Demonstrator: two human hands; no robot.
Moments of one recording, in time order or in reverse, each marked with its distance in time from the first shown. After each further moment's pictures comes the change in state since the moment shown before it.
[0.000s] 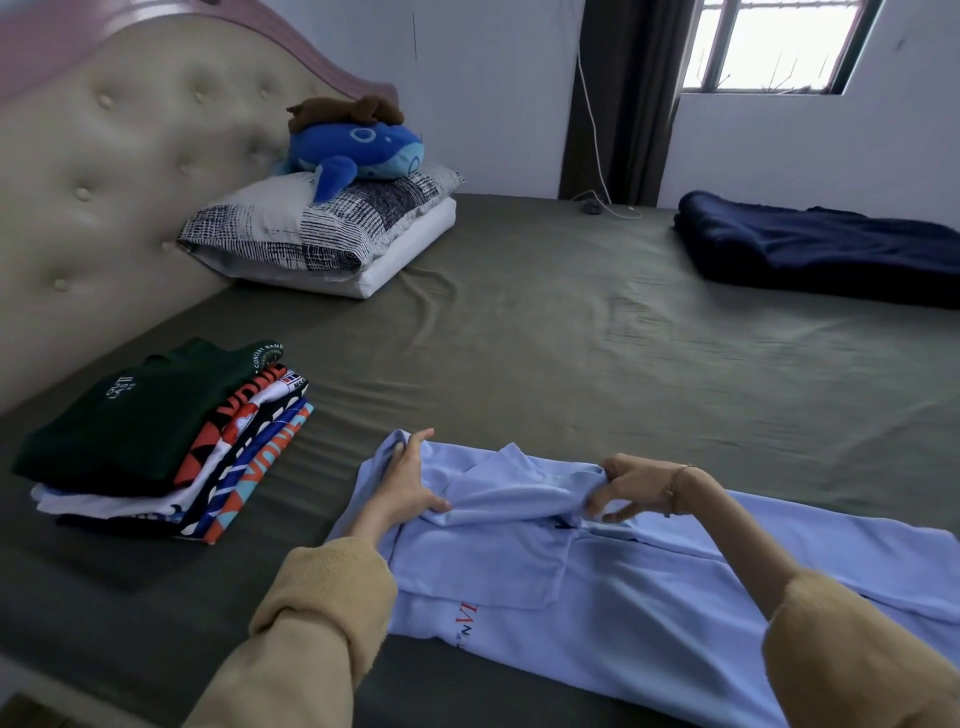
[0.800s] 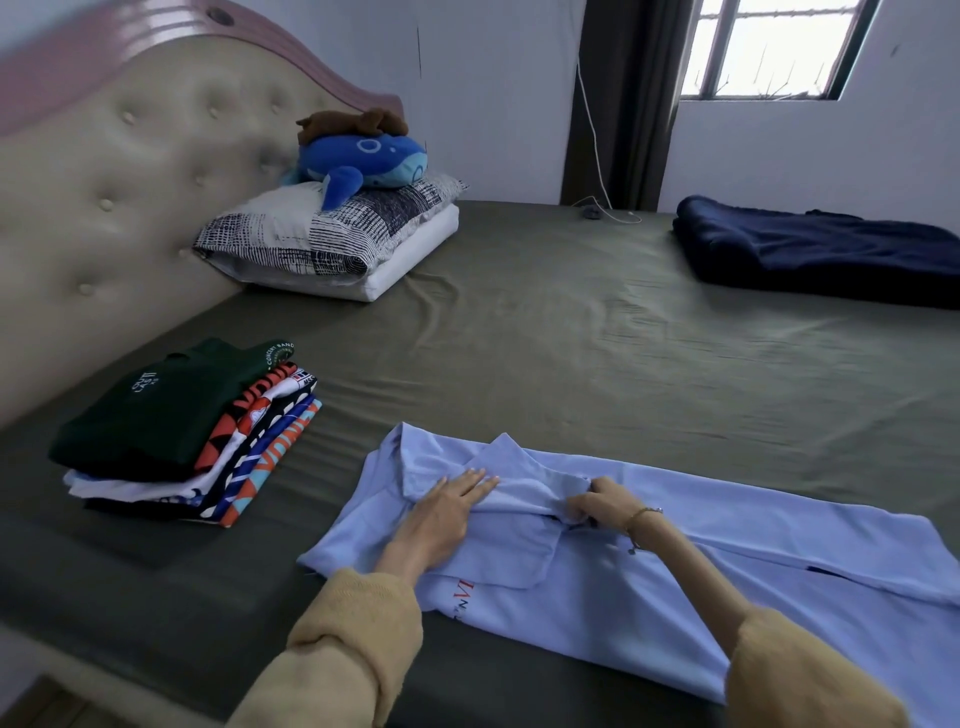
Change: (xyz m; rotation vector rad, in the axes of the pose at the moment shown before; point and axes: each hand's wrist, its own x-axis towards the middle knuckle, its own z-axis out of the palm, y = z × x) left_hand -0.038 0.008 0.048 0.500 -0.088 0.358; right_hand 0.005 0.021 0.050 0.024 0.406 0.003
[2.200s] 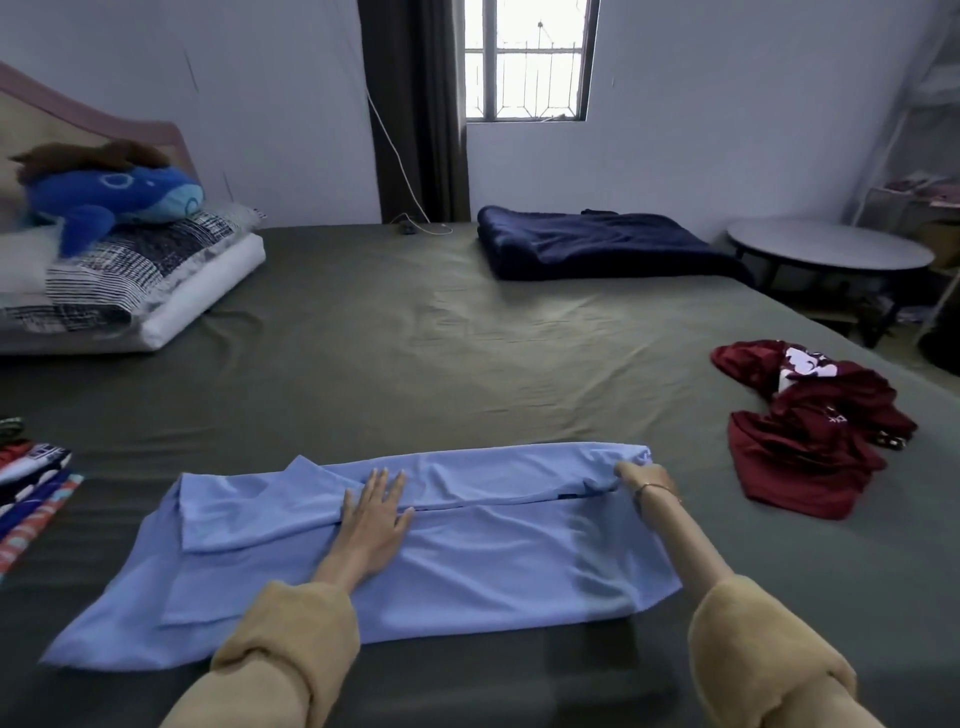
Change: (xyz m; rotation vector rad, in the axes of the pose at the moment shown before) left_hand 0.042 0.147 0.043 0.128 -0.109 -0.065; right_hand -0.108 0.173 -0.167 0.450 0.774 0.447
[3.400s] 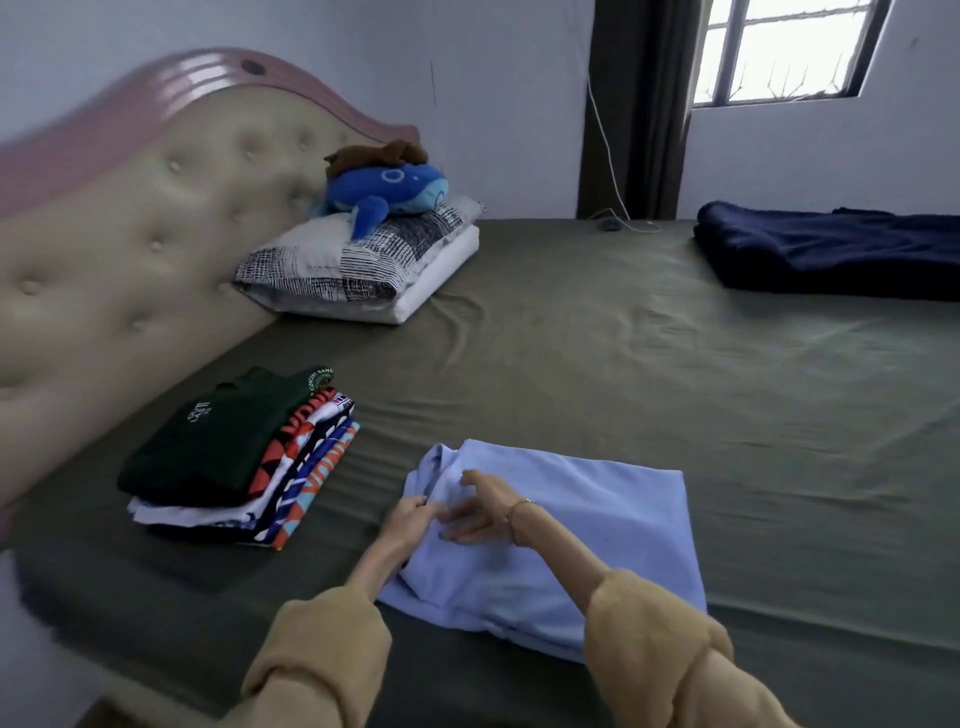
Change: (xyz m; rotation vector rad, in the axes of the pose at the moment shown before) left_hand -0.066 -0.208 -0.058 -0.976 0.195 -0.591; right_hand -0.247 -0.114 0.330 -0.016 -1.115 -0.076
